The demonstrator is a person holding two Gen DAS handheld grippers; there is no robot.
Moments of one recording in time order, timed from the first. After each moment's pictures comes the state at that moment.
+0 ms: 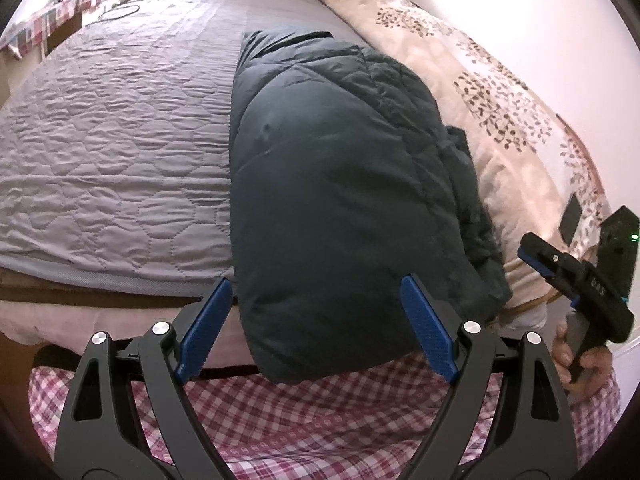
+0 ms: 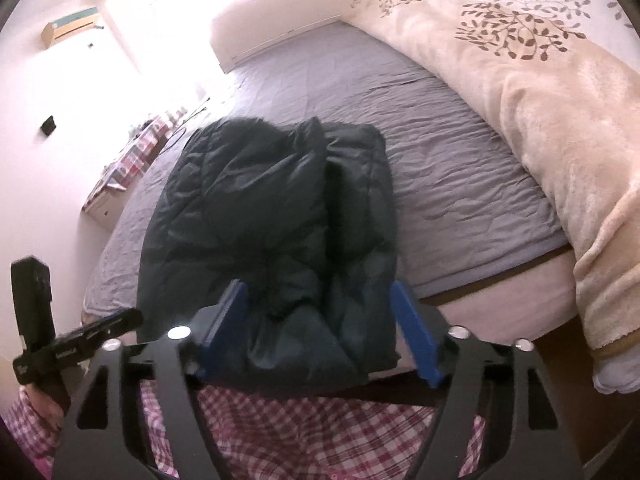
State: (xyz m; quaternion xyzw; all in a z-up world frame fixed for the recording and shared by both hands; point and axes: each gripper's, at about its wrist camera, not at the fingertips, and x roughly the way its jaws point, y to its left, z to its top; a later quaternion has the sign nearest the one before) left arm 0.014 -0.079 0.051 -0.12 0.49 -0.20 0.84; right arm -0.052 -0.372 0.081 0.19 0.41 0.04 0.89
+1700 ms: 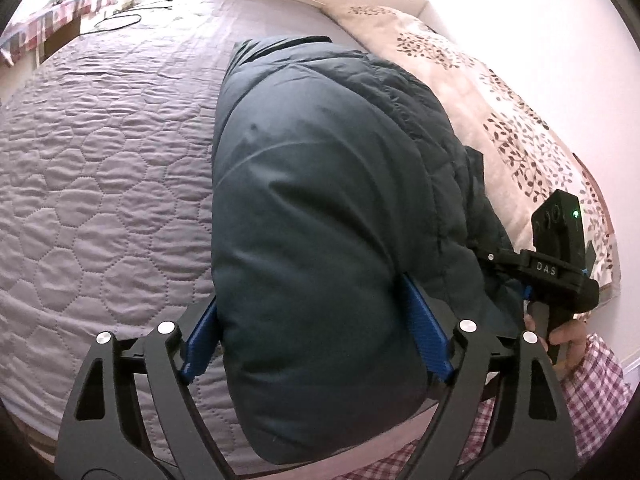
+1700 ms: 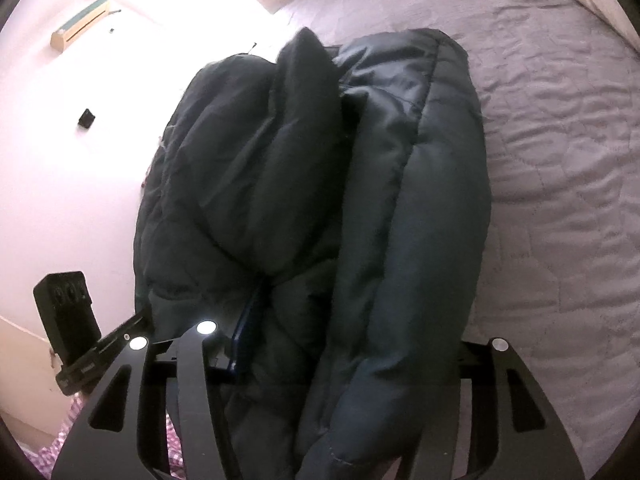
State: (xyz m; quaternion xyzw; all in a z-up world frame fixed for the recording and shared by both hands) left arm 0.150 -0.037 0.026 -0.13 0.46 -0.20 0.85; right arm 0.115 -0.316 -0.004 0.28 0.50 0.19 0.80
